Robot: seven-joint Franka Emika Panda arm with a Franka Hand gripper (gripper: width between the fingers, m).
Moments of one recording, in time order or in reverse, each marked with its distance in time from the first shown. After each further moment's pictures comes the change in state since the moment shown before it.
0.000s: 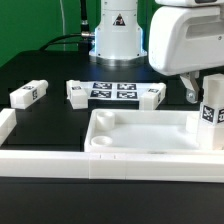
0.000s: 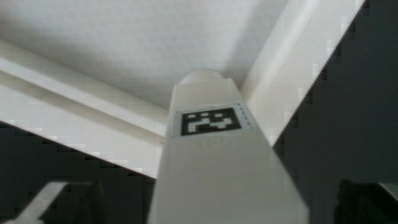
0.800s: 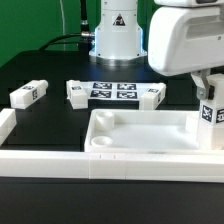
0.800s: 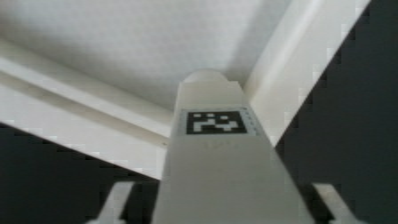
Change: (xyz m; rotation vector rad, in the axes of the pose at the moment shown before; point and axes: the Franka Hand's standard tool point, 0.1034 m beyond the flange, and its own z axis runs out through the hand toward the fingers) arm 0.000 0.001 0.000 0.002 0.001 0.106
